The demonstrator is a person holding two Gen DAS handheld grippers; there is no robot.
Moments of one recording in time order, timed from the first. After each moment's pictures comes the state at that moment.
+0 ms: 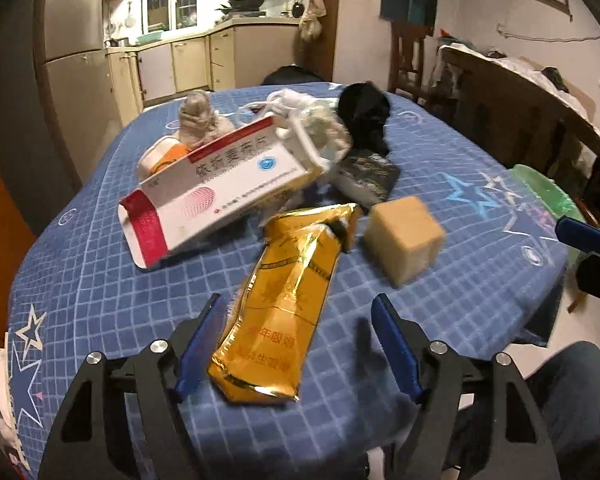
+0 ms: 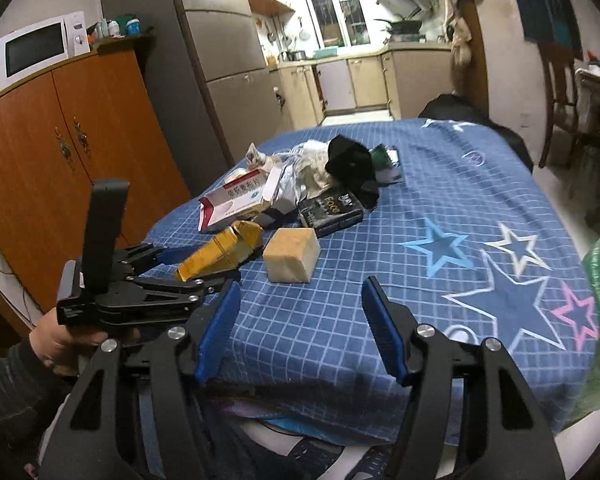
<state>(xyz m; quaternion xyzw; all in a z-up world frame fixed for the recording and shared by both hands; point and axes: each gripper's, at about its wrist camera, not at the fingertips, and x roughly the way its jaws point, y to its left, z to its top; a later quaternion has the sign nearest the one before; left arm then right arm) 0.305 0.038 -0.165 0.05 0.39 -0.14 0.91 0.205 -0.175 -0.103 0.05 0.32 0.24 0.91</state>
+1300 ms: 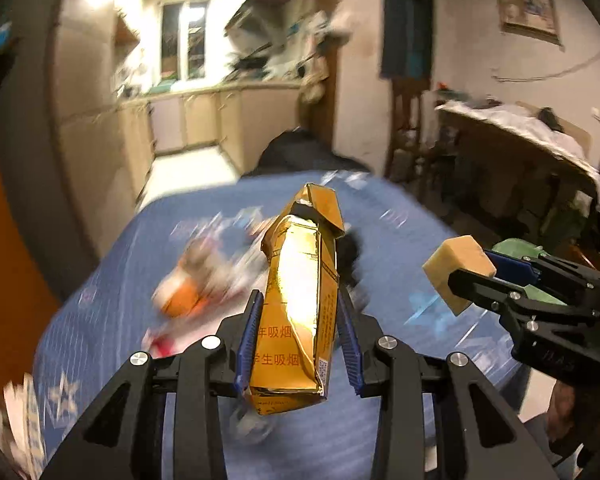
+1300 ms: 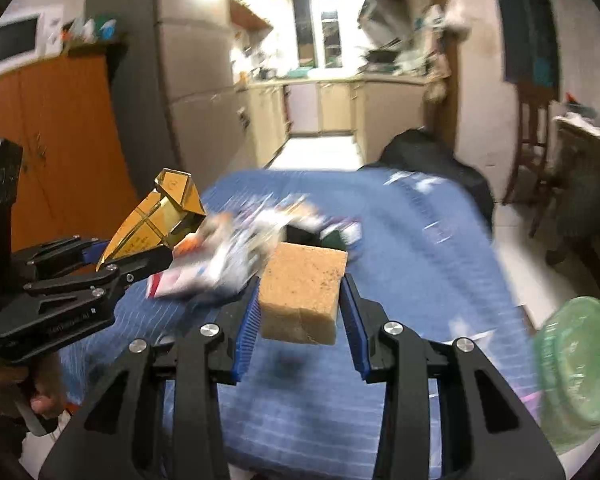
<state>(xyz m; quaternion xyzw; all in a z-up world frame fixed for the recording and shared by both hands) 0.302 -0.004 -0.040 0.03 0.28 -0.15 0.95 0.267 -0.193 -0.037 0.01 0.28 0.15 0.95</state>
